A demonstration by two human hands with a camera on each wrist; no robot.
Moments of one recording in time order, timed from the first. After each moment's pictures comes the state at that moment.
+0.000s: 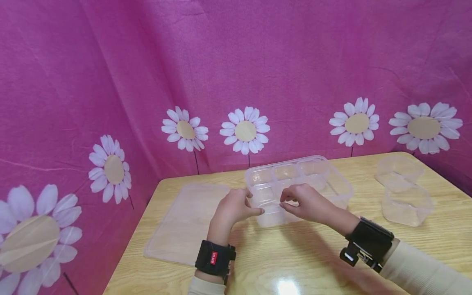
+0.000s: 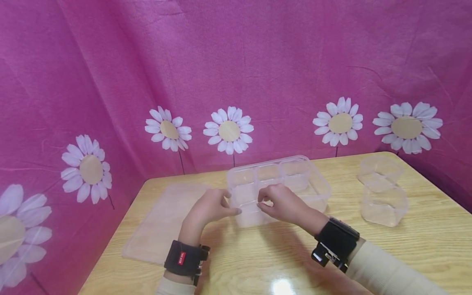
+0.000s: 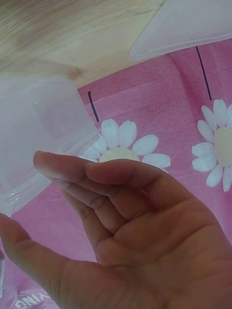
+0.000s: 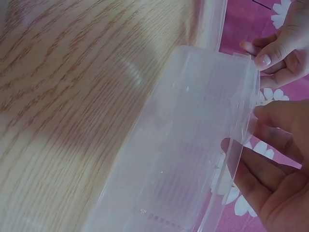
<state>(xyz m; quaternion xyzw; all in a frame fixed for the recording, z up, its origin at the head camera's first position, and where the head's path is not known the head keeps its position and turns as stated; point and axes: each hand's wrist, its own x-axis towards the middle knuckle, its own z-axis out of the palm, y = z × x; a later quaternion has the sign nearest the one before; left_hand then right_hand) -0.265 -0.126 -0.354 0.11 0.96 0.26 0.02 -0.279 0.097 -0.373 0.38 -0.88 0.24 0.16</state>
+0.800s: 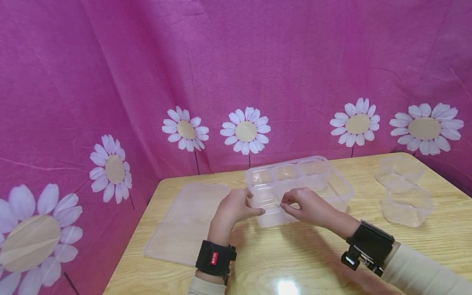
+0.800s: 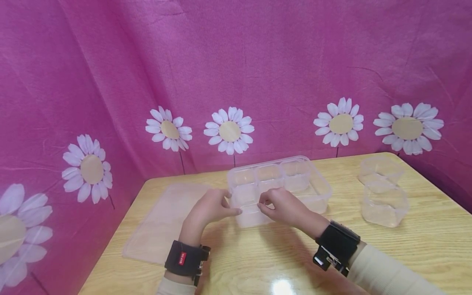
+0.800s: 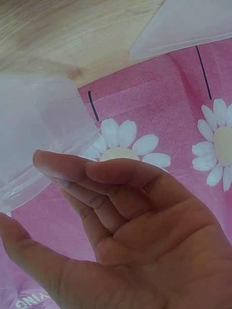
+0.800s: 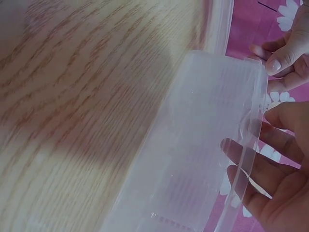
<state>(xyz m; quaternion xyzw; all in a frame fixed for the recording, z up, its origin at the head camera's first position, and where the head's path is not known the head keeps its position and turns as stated) -0.264 -0.126 -0.353 0.11 0.96 0.26 0.02 -0.276 0.096 -0.381 0.37 -0.89 0.25 0.14</state>
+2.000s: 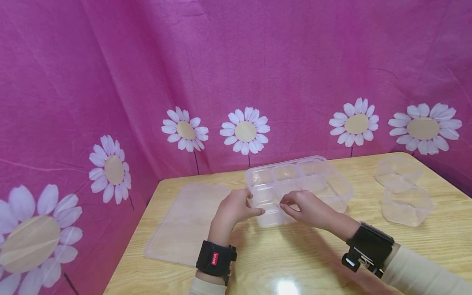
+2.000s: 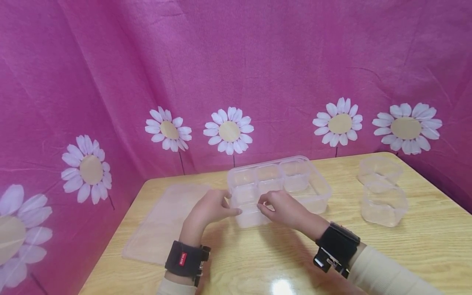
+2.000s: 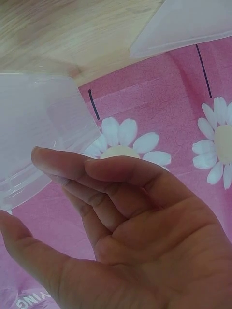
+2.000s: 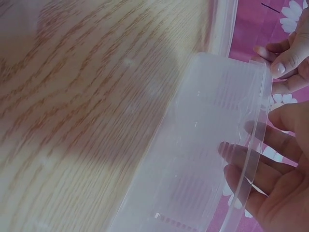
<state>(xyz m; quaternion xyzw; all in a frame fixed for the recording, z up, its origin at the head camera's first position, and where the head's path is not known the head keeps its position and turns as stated) -0.264 -0.125 -0.354 0.11 0.96 0.26 0.02 -0.273 0.095 -0.386 0.36 -0.89 0.25 0.14</state>
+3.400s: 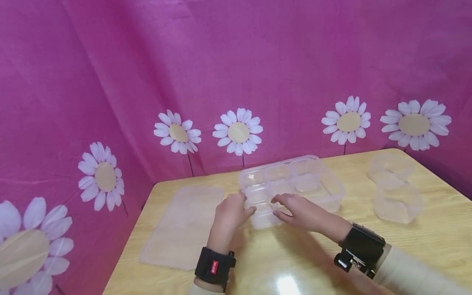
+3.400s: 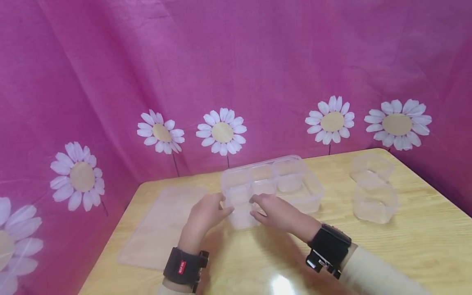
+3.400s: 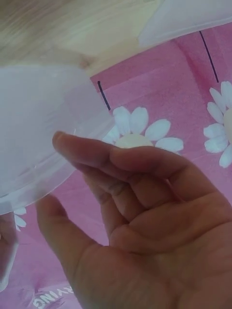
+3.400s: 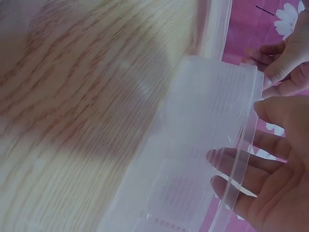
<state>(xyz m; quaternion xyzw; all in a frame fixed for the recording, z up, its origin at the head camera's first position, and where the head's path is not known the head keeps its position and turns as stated) -0.255 -0.109 -0.354 0.09 0.98 0.17 -0.04 -0.265 0.095 -0.386 0.37 -0.90 0.23 0.10</state>
